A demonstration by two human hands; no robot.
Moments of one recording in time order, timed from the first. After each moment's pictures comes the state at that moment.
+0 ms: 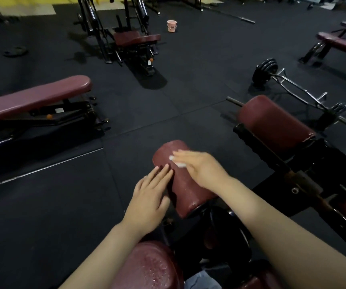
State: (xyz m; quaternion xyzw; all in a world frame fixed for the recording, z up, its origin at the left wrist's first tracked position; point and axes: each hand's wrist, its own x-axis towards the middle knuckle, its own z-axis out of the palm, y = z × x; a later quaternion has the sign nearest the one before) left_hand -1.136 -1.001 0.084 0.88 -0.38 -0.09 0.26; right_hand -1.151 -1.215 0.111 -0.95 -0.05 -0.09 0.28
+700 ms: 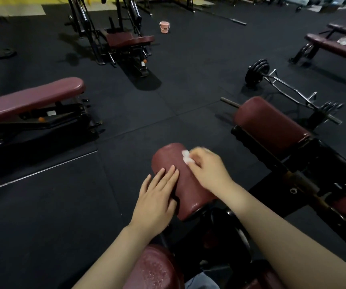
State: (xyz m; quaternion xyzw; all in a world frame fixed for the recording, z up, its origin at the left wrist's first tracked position) left_hand -1.136 -1.015 0.080 0.89 -0.40 -0.06 0.22; right_hand -1.161 -1.211 0.124 -0.92 0.13 -0.17 0.33
